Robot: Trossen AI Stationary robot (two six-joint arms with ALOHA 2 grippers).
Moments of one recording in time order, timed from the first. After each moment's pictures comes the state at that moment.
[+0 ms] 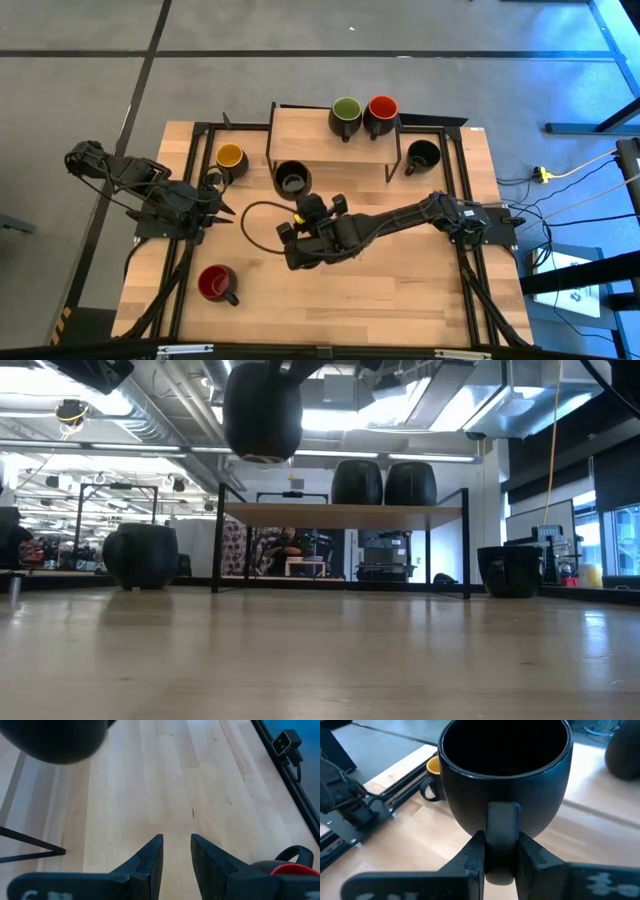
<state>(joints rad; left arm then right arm) -0.40 0.68 0.90 -0.98 -0.22 -0.18 0.31 2.28 2.36 -1.16 1.00 1.13</state>
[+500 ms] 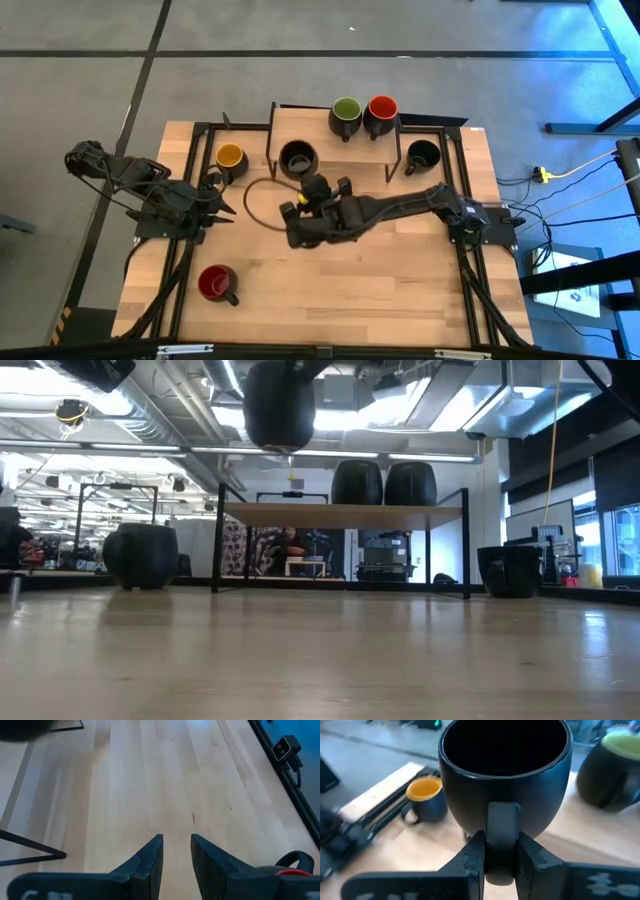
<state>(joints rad) -0.40 0.68 0.90 -0.96 -0.23 -0.18 0.24 2.23 2.36 -1.18 1.04 1.09</state>
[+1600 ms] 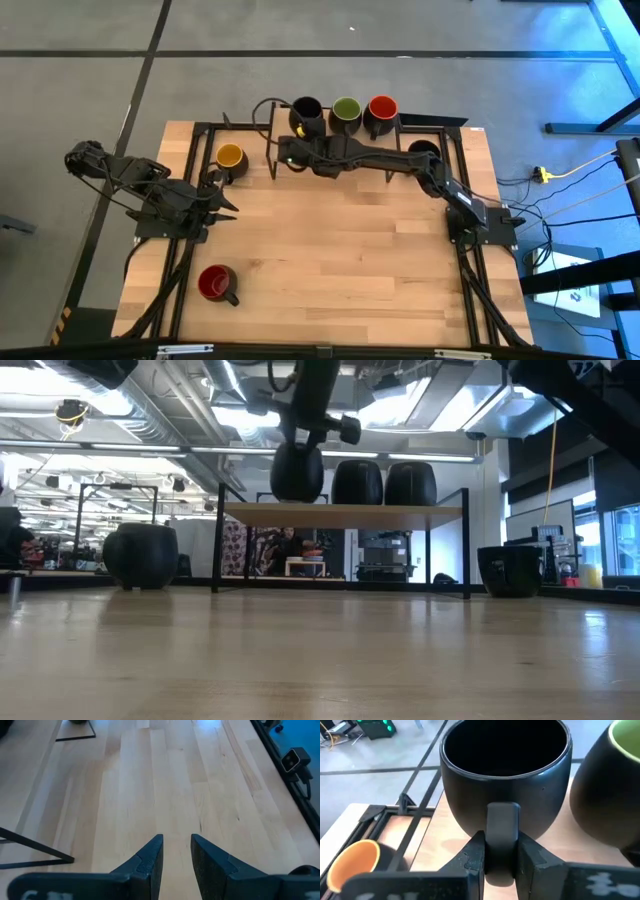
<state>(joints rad) -0.40 0.68 0.90 -0.93 -0.28 -0.18 -0.12 2.29 2.35 -0.99 0.86 1.09</state>
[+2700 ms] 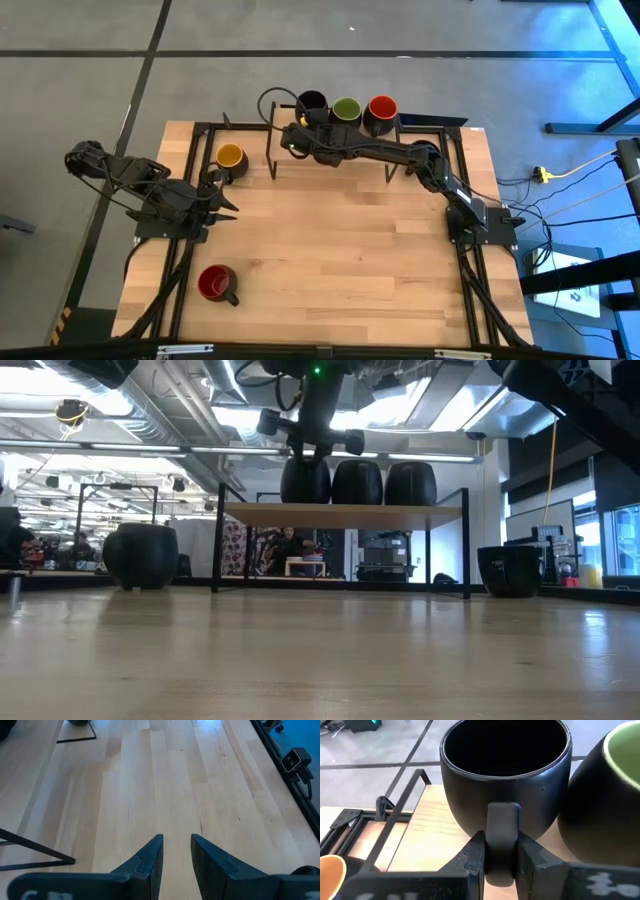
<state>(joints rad) -0.40 0.68 0.90 -0.93 -0.28 -0.17 -0.19 2.29 2.34 -1.00 0.82 1.05</state>
